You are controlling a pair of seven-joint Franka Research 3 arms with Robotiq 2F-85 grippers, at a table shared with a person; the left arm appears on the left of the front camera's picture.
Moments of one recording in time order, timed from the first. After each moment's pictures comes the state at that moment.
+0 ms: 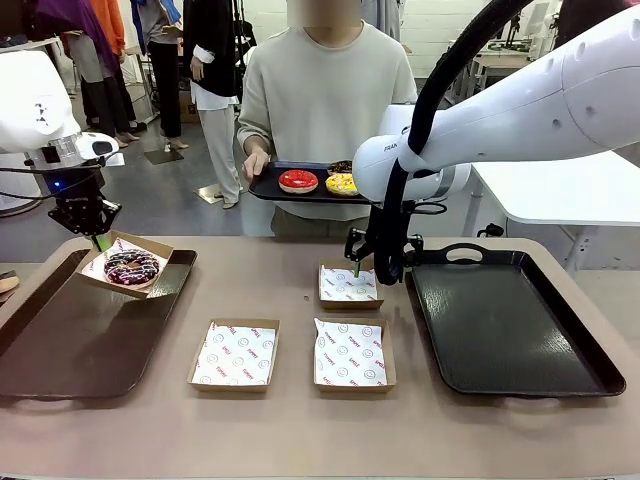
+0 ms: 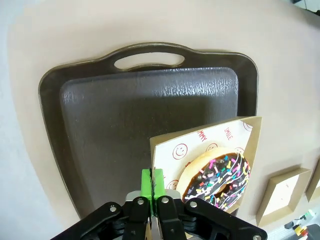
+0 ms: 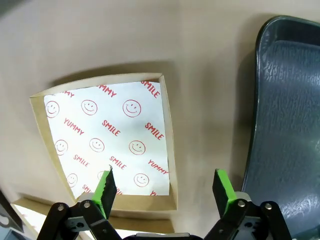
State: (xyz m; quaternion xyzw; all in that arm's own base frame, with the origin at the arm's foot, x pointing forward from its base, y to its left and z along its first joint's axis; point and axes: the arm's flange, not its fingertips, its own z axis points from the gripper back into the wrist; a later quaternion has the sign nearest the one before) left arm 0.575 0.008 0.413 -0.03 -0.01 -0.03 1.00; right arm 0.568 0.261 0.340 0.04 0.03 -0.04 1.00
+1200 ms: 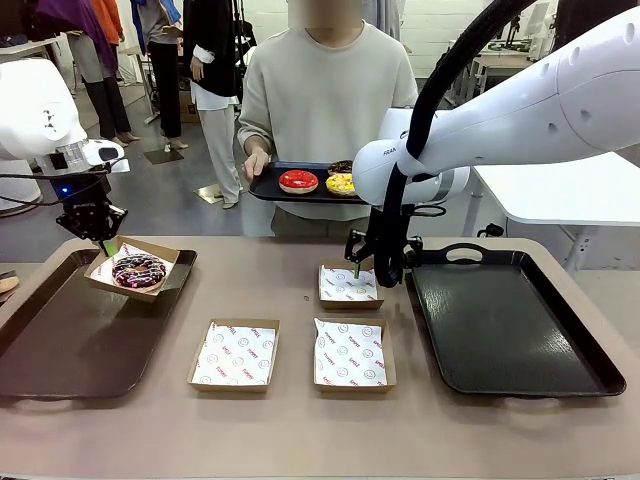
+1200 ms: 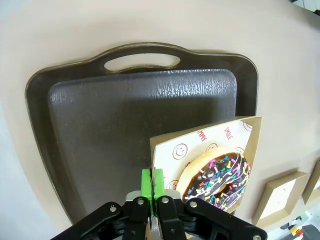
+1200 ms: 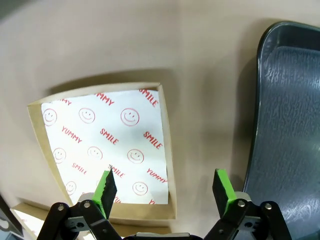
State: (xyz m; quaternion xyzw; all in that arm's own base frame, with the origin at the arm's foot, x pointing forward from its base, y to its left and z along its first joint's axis) left arm 0.583 0.003 0.397 -0.04 0.00 -0.02 1.00; right arm 0.573 0.260 0.332 0.04 0.02 -0.05 1.00
